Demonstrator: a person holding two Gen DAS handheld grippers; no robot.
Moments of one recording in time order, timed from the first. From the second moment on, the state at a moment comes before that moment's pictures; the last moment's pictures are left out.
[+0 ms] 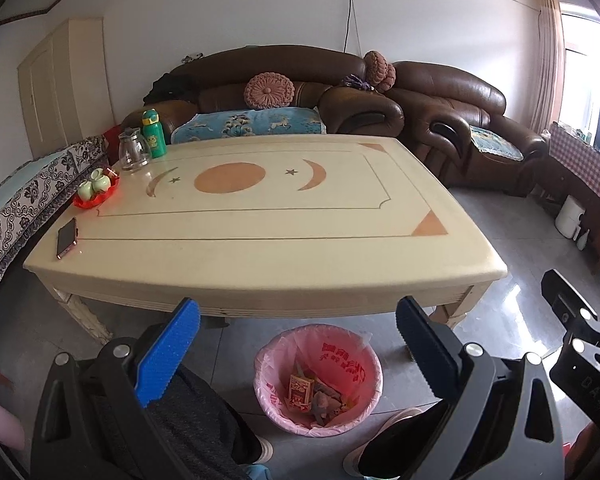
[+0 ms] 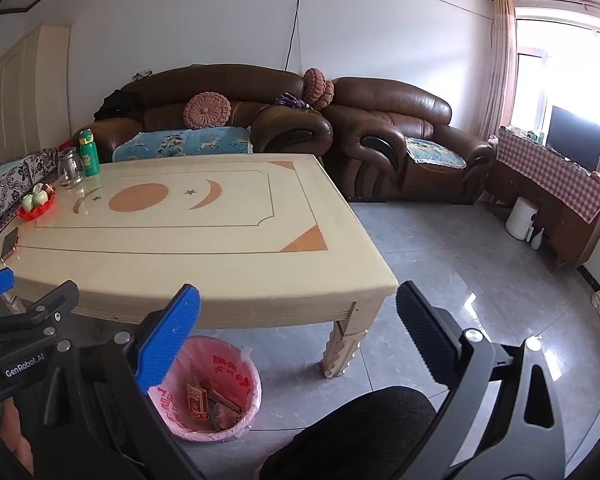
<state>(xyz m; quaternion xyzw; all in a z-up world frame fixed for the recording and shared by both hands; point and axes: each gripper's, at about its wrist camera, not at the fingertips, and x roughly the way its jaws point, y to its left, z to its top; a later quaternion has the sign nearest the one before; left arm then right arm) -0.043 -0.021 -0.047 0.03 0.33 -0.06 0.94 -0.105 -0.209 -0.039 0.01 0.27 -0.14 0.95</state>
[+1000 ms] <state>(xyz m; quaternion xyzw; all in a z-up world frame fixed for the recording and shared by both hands) -0.043 -0.017 -0.046 0.03 0.33 -0.05 0.94 -0.102 -0.203 -0.037 0.00 0.27 -0.13 0.95</state>
